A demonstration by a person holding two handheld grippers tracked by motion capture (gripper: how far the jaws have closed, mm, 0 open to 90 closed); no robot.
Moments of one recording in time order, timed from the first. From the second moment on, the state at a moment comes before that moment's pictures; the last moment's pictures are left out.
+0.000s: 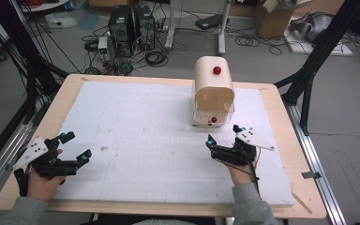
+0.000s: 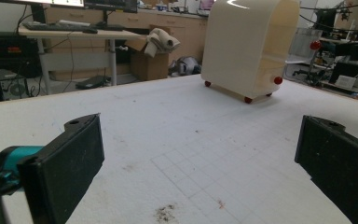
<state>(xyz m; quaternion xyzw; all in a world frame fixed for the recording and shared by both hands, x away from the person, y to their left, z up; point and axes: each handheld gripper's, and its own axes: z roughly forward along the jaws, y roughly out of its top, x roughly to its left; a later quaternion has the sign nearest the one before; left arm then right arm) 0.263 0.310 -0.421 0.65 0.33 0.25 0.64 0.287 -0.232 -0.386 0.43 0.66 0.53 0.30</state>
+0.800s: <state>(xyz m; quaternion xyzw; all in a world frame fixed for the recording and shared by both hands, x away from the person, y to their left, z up) 0.260 0.315 -0.420 0.65 0.32 0.27 0.64 0.254 -0.318 -0.398 0.34 0.69 0.60 0.22</state>
